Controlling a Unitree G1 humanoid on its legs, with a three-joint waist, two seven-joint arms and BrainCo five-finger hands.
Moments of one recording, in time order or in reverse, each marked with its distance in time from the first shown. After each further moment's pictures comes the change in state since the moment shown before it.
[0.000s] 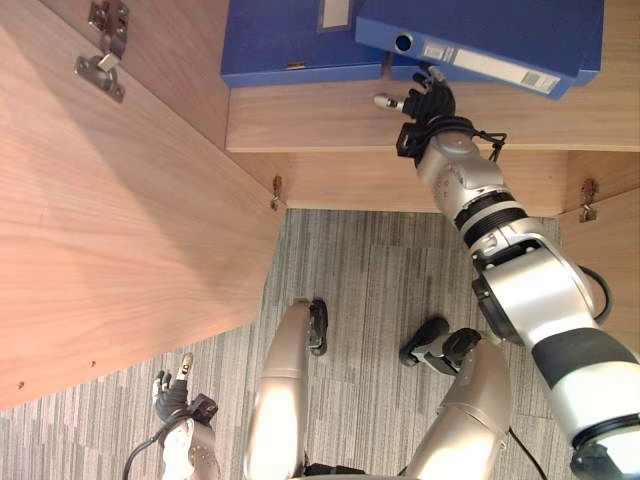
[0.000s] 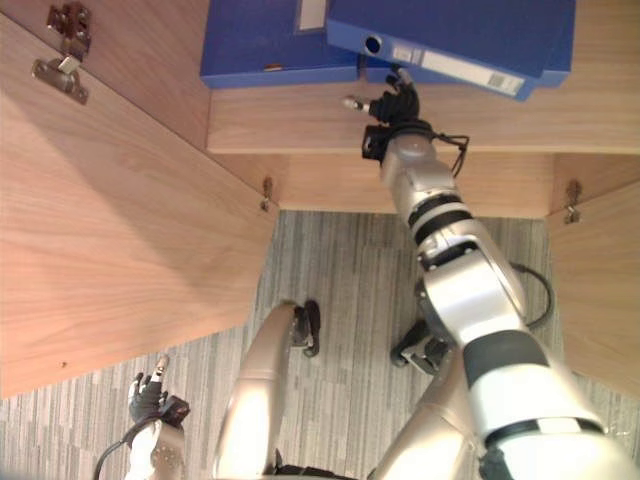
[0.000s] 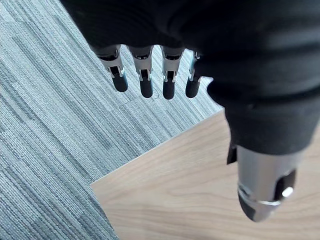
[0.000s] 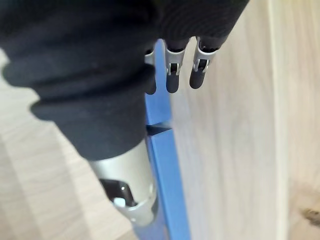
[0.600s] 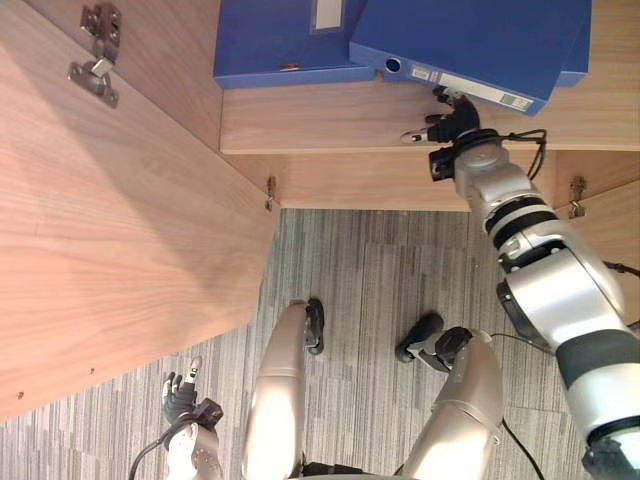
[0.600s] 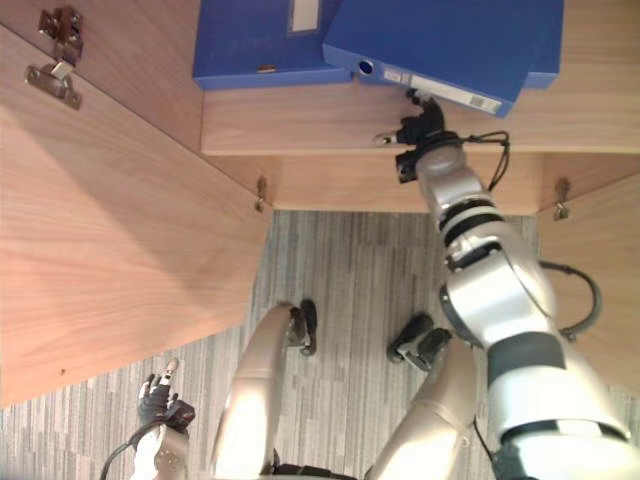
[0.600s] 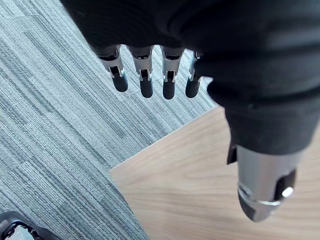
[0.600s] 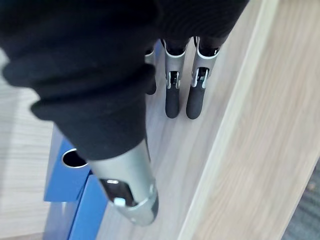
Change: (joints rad) left arm 0.000 0.000 -0.012 0.049 0.000 0.001 -0.064; right arm 0.016 -0.164 0.111 0.037 -0.326 0.022 0.109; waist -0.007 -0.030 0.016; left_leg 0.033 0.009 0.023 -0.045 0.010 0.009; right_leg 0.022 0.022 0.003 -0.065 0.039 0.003
